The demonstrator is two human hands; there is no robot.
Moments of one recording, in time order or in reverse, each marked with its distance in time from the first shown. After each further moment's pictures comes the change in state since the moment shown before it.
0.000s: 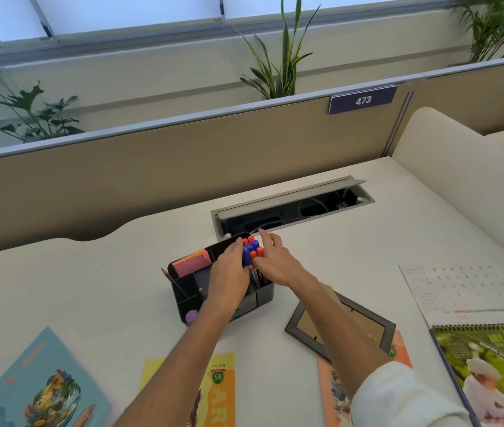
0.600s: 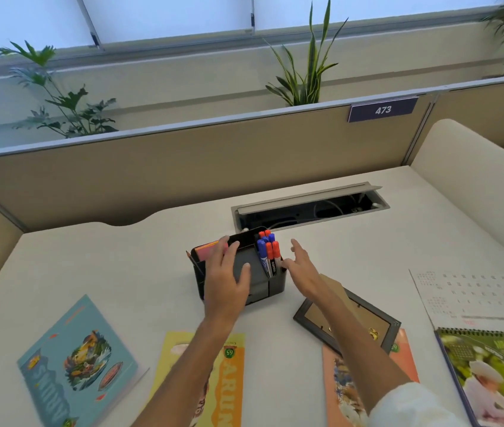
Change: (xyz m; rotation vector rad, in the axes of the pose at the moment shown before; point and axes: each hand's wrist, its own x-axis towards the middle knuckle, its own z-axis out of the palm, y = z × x) left_hand -0.070 -0.022 -0.029 -0.144 0.426 0.172; right_hand -0.046 0.021 0.005 0.390 0.027 0.068
